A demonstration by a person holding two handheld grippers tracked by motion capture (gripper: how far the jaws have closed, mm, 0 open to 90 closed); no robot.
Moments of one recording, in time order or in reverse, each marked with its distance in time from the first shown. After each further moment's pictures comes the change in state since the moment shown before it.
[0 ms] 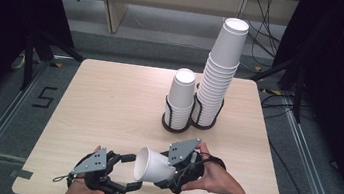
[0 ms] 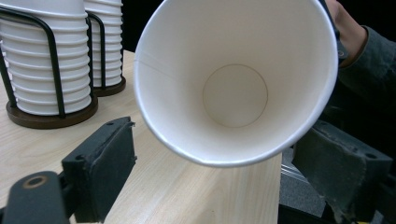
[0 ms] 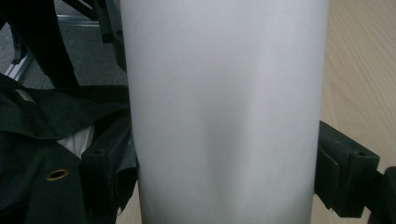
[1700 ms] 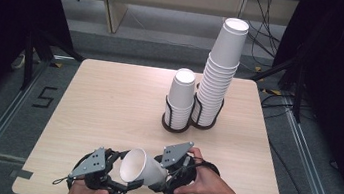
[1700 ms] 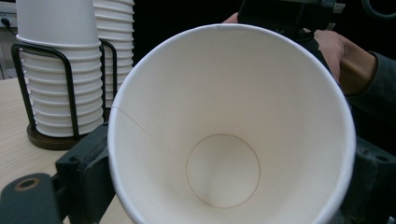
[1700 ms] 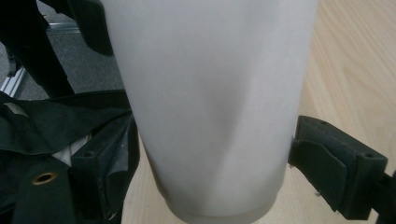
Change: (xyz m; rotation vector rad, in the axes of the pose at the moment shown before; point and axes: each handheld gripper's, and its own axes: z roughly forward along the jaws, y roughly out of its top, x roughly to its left) left arm -0.007 0.009 0.001 -0.078 0.049 0.035; right arm 0.005 -0.004 0.022 0.008 -0.018 0.080
